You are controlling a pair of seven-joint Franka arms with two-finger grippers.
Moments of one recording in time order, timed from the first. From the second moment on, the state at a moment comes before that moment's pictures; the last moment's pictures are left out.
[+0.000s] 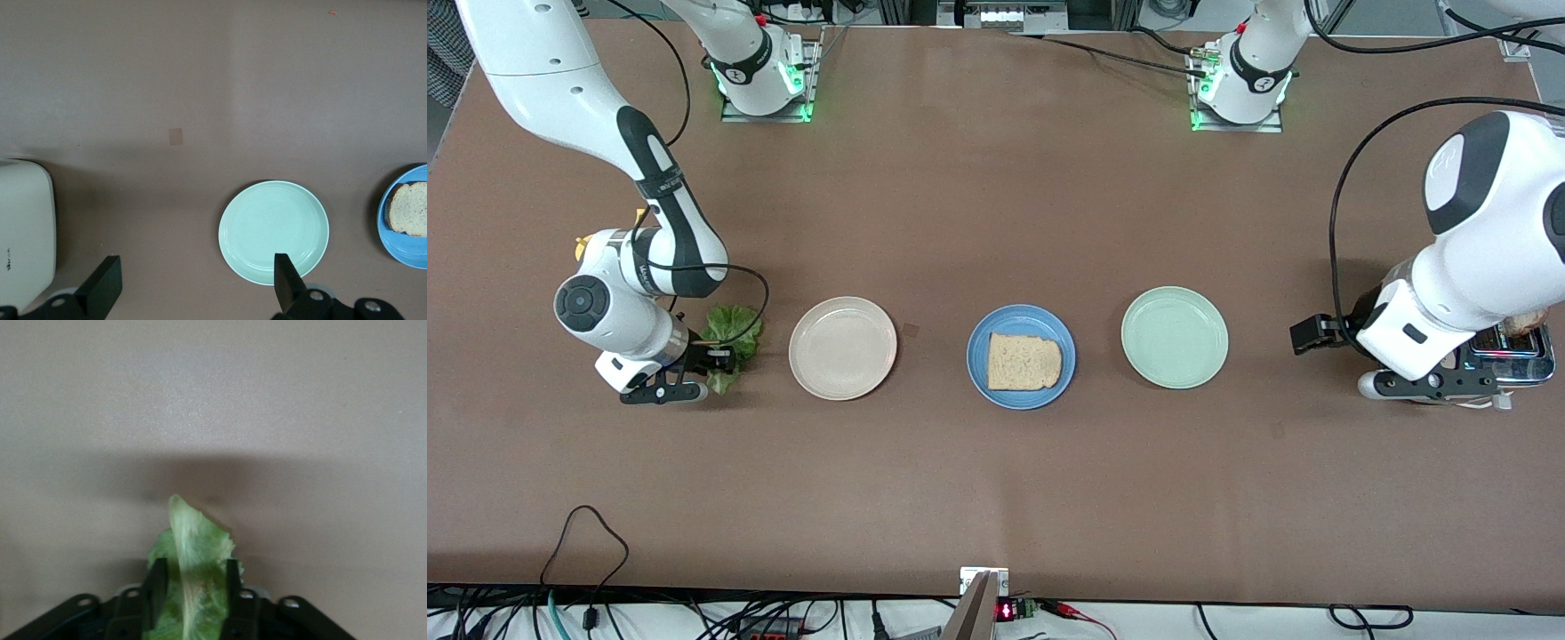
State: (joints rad) left arm 0.32 0.42 -0.54 -1.40 0.20 1.74 -0.27; right arm 0.03 0.60 -0.01 -1.89 -0.02 2.51 -0.05
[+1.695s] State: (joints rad) left arm 0.04 0.21 -0.06 -1.46 0.04 1.57 -0.03; right arm 0.04 0.40 0.19 -1.80 -0.01 2.15 0.46
